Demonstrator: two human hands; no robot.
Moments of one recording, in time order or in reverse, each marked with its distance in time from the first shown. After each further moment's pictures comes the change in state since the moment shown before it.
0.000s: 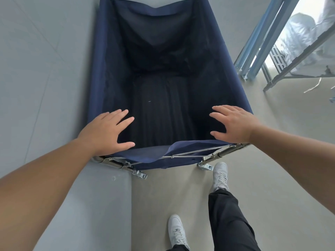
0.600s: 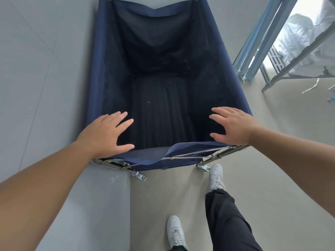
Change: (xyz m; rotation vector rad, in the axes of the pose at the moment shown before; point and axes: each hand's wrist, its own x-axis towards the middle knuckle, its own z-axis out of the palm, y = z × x) left_hand 0.004 0.004 0.001 0.011 -0.002 0.001; right_hand -0.002 0.004 -0.002 -0.011 -0.037 0.002
